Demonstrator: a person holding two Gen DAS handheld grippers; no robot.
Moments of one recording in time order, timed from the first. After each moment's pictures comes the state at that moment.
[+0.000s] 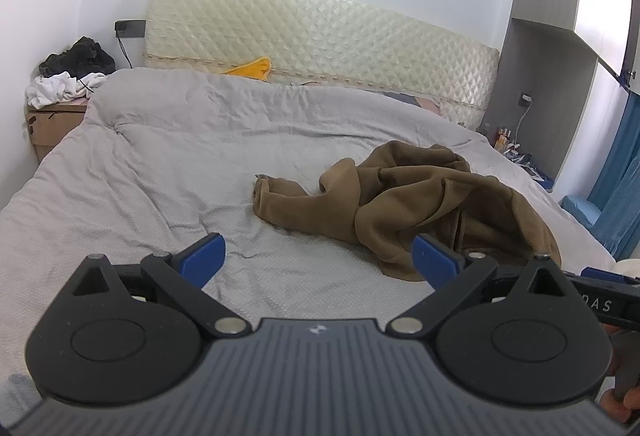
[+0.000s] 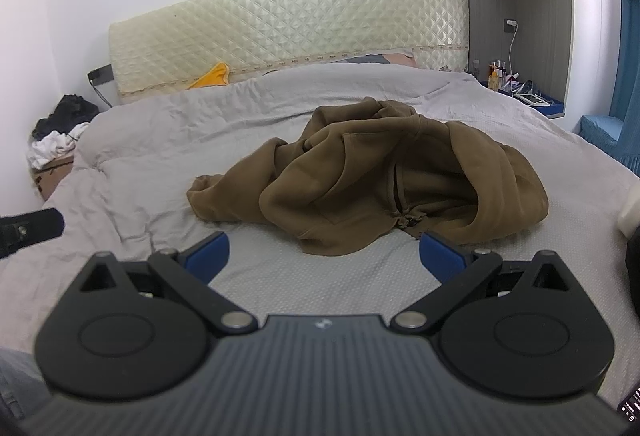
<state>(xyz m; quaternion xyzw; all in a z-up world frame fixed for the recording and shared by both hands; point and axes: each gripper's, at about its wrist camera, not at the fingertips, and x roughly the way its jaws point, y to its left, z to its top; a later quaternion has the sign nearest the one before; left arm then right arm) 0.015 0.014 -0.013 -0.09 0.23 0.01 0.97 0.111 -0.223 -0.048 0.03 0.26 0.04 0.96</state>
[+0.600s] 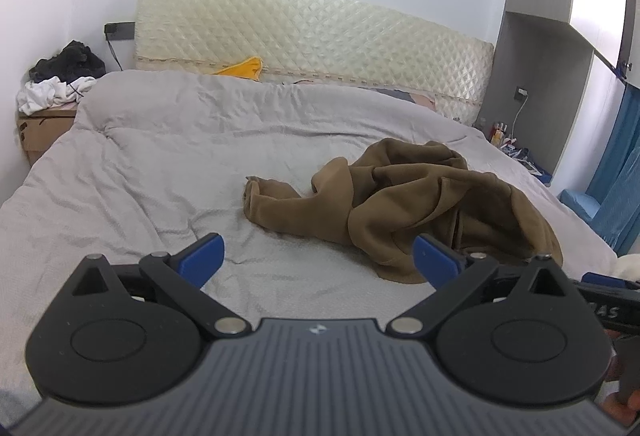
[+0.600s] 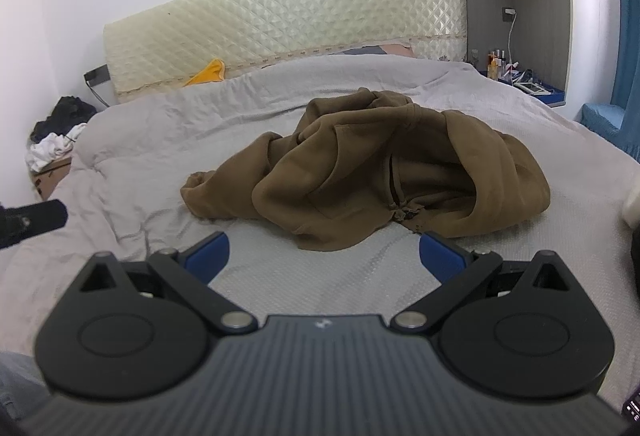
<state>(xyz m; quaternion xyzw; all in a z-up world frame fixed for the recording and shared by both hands) 0.039 0.009 -0.018 -0.08 0.23 0.00 0.97 0.122 -0.236 -0.055 0.04 0.27 0.04 0.96</state>
